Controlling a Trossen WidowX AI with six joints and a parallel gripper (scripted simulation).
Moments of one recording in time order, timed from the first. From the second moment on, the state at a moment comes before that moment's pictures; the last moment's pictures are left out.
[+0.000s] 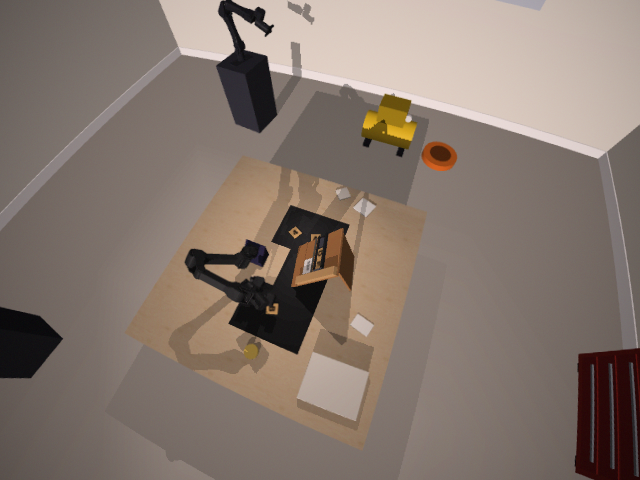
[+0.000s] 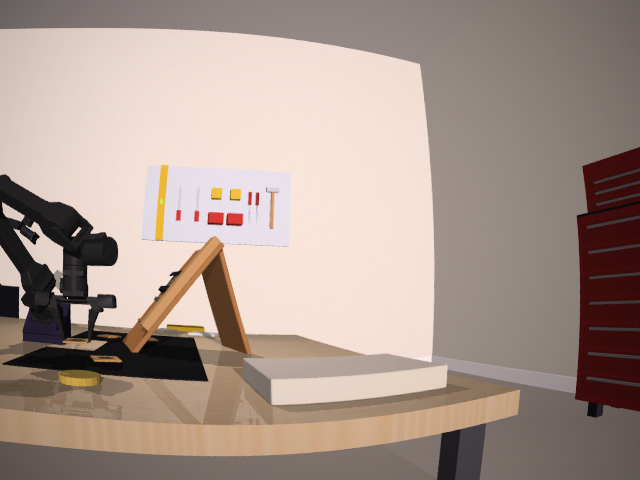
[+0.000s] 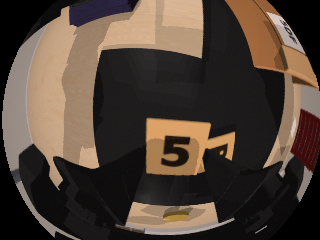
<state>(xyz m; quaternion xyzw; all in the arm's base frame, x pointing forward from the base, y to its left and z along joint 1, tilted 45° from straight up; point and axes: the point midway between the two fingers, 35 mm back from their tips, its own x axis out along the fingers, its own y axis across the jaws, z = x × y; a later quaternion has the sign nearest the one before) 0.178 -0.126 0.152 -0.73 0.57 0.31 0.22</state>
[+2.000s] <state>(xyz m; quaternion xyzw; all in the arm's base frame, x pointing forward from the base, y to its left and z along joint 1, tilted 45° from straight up) 0.299 0.163 0.112 -0.65 0.37 0.23 0.62</state>
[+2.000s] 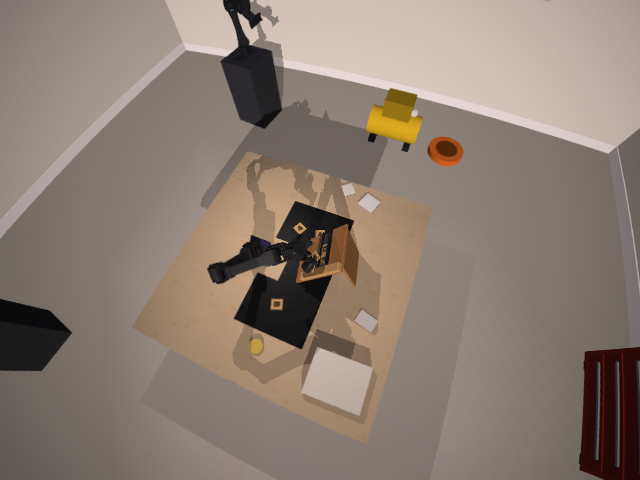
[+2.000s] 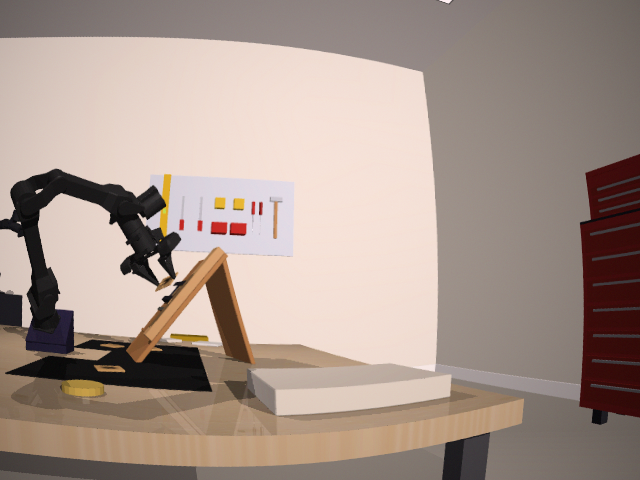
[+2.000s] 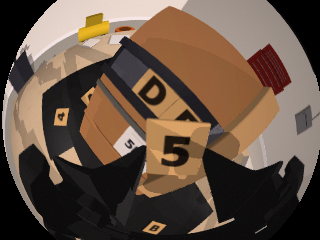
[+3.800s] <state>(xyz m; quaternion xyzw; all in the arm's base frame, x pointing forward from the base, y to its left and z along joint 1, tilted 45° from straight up) 0.206 0.343 -0.064 -0.41 0.32 0.06 0.85</state>
